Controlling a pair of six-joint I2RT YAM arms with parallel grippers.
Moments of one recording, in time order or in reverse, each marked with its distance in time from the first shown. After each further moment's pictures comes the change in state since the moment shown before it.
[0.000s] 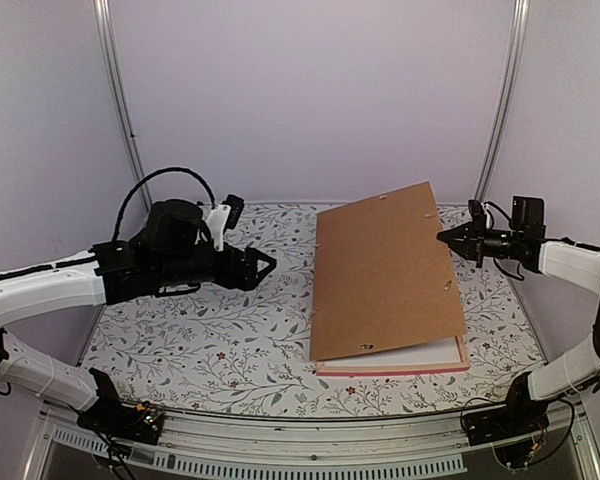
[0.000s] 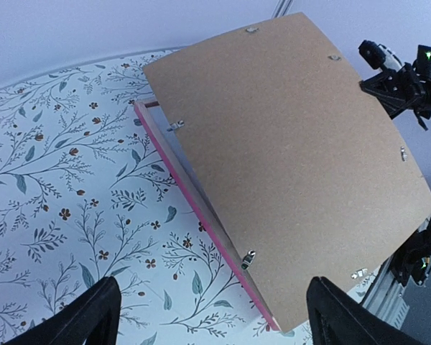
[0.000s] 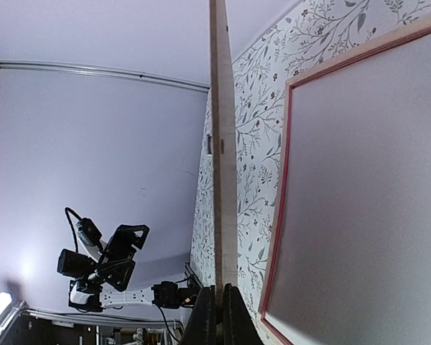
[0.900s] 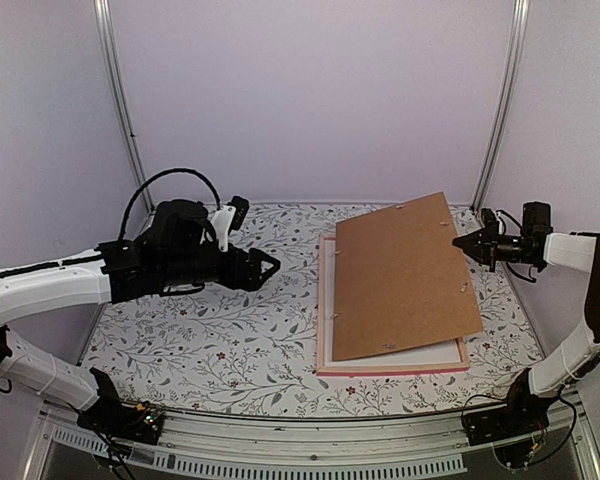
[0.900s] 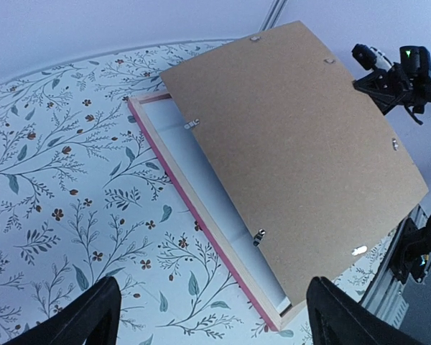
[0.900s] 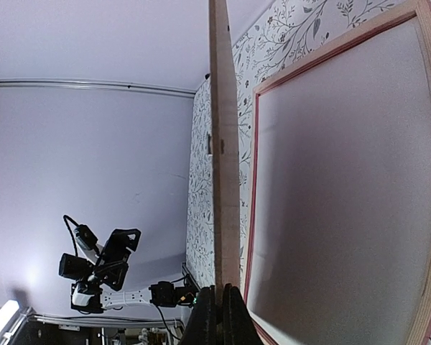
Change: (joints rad) left arm 0.002 0.034 0.008 0.011 0.021 0.002; right arm -0.182 0.134 0.077 -0.228 -0.129 -0.245
